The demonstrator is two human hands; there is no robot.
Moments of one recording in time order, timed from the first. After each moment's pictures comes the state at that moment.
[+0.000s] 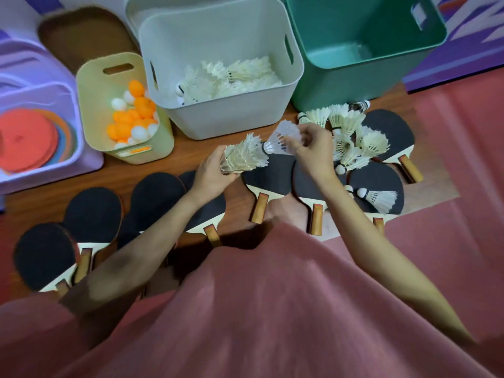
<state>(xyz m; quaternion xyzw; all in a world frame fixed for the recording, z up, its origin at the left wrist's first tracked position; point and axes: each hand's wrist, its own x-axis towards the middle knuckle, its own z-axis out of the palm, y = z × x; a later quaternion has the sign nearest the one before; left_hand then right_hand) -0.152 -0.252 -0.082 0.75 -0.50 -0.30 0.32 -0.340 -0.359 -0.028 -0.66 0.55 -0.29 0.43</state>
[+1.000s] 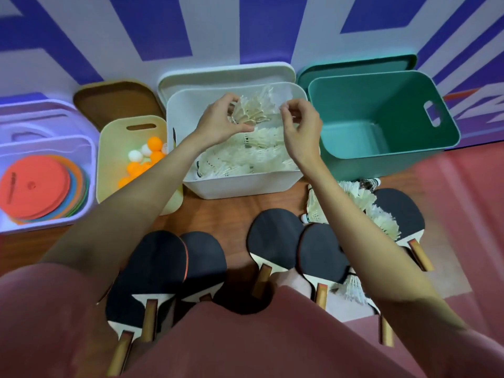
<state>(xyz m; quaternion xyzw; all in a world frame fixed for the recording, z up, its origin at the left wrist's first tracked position) -0.038 -0.457 0.007 0.75 -0.51 -0.27 0.33 -0.215 -0.510 0.012 -0.72 0.44 -0.41 0.34</state>
